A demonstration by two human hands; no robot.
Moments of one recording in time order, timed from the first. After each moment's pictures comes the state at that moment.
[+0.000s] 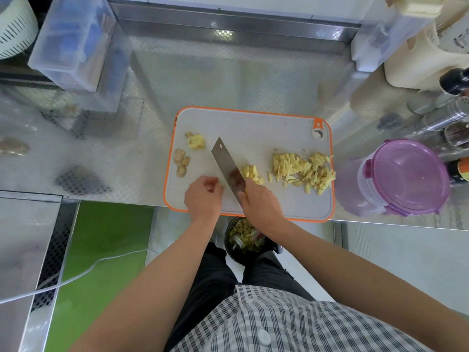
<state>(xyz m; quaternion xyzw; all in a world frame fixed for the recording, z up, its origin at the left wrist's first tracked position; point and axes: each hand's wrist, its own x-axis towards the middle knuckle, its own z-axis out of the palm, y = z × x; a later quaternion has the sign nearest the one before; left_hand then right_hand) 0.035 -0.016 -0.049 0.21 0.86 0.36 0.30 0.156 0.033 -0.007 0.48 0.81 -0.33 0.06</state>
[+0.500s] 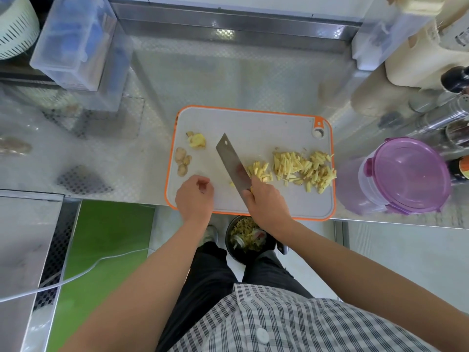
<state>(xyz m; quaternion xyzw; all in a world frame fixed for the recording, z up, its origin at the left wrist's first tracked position) 0.019 -0.028 -0.047 0.25 0.88 0.32 0.25 0.163 0.035 -0.005 0.49 0.80 -0.34 0.04</state>
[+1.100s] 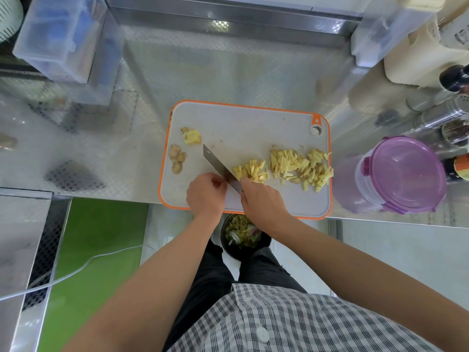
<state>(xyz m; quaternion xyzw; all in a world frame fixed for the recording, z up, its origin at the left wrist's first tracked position) 0.042 -0.005 -0.042 0.29 0.89 0.23 0.27 0.161 0.039 -0.008 0.42 0.87 -0.23 0.13</state>
